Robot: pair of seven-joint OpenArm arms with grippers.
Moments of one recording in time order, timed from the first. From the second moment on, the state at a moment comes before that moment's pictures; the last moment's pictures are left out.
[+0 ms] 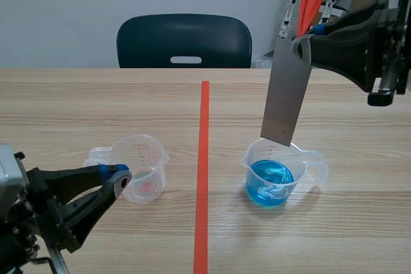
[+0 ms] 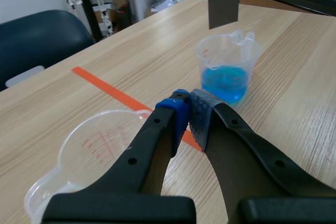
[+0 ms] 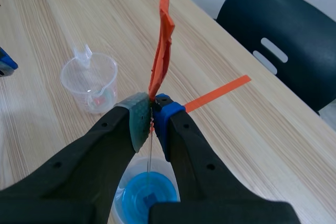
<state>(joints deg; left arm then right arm) 30.4 -14.3 -7.1 93.9 22.1 -45.1 -45.2 -6.0 45.2 1.4 109.5 46.5 45.3 -20.9</state>
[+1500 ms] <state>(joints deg) 4.3 -14.3 18.3 93.9 17.6 -45.1 -16.9 -6.0 45.2 11.1 114.8 63.3 45.3 -37.9</state>
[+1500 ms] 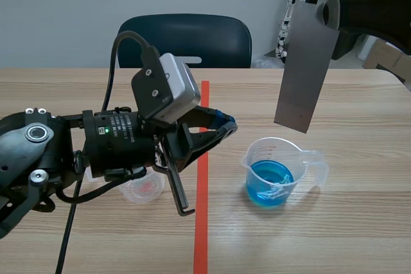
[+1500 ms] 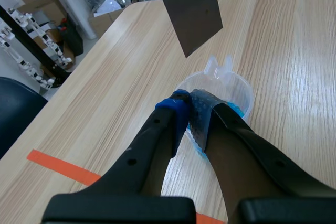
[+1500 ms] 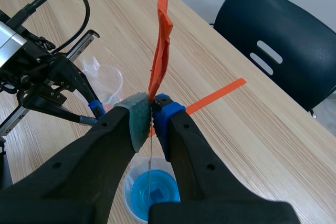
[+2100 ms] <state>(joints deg) 1.8 -14.3 18.3 93.9 10.4 -45.1 -11.1 -6.0 45.2 11.1 114.8 62.9 45.3 -37.9</state>
